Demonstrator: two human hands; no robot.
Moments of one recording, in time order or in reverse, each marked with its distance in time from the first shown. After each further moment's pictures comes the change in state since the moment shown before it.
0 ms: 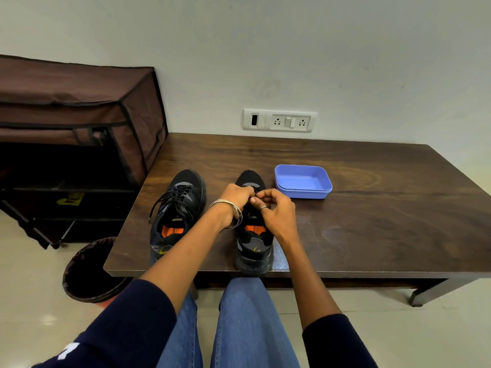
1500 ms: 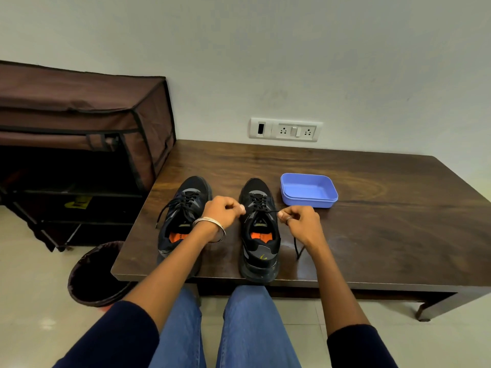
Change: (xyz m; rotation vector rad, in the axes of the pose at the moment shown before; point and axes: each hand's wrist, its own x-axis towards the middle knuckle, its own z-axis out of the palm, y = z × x) left_hand 0.011 -0.047 -0.042 0.274 0.073 0.270; right_hand 0.011 0.019 -0.039 -0.232 -0.063 0.179
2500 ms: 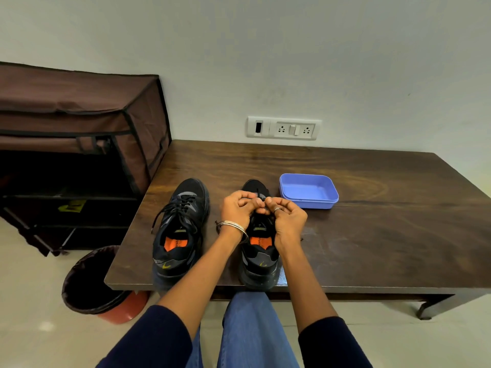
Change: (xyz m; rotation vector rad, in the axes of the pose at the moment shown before) left_hand 0.009 0.025 0.048 -0.719 0.140 0.065; right_hand 0.011 -0.028 0.053 0.944 0.271 0.203
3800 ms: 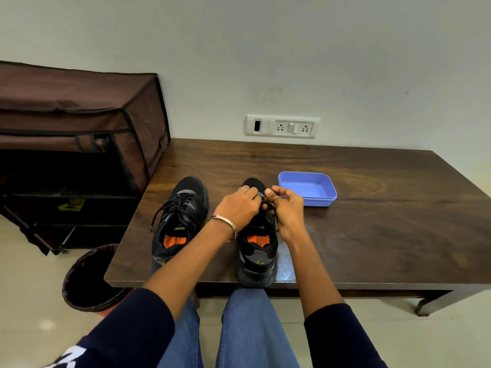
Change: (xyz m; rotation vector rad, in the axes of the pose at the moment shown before) left_hand 0.020 0.006 -0.014 1.462 -0.196 1.177; right_hand 0.011 -0.021 -0.001 -0.170 -0.120 0.059
